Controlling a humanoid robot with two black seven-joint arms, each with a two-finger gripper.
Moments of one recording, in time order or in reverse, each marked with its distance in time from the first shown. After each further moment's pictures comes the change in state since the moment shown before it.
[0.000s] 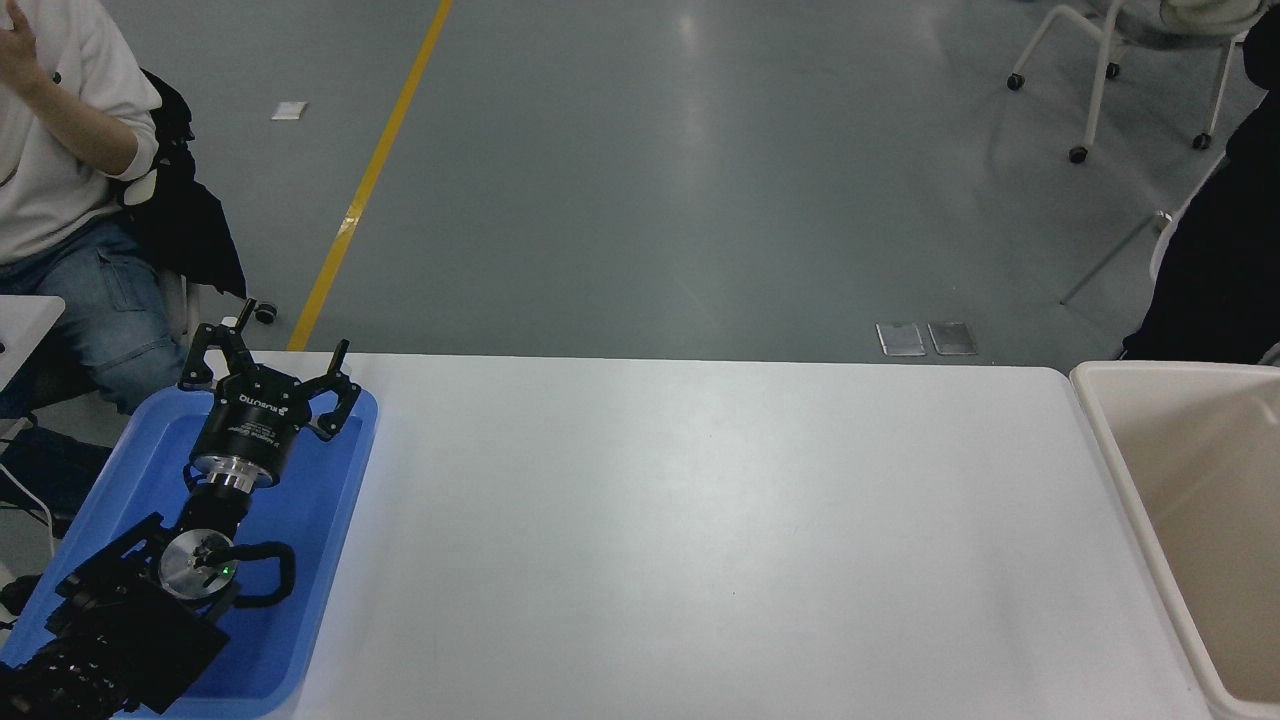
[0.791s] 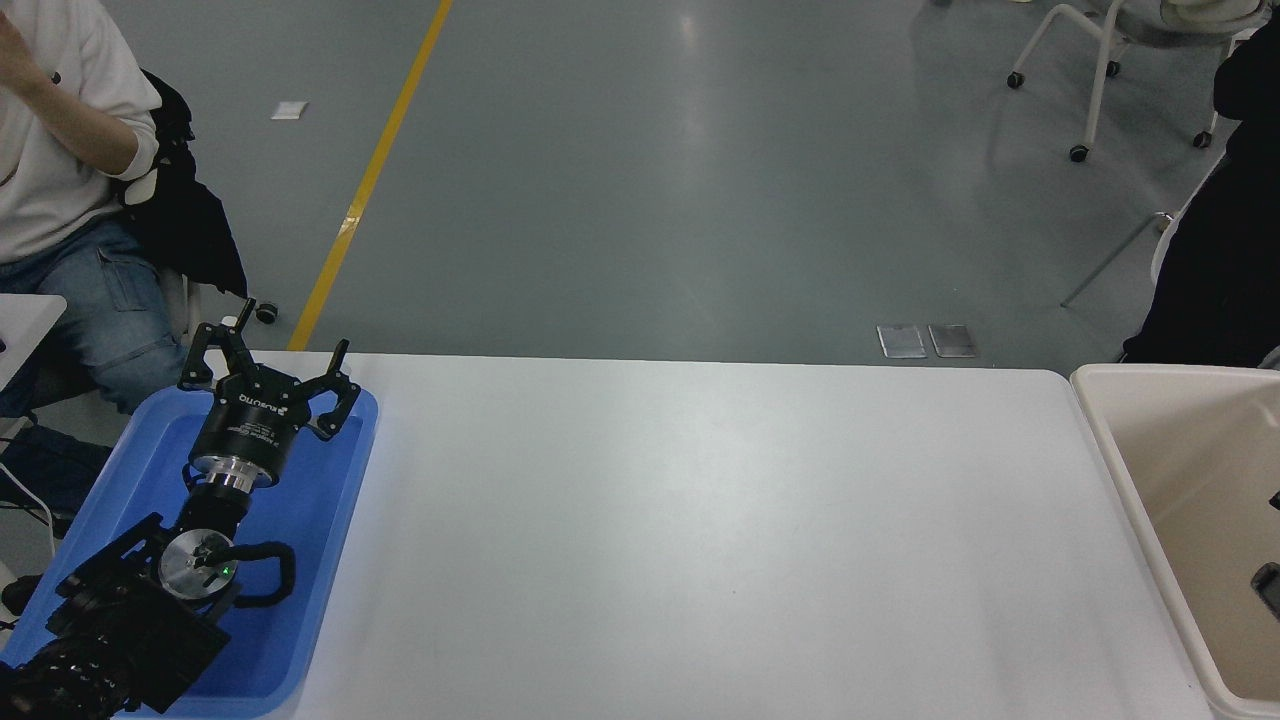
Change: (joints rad) left arm 0.000 0.000 0.000 0.000 0.000 0.000 -0.001; right arm -0.151 0.085 0.143 -0.045 0.026 -0.083 0.001
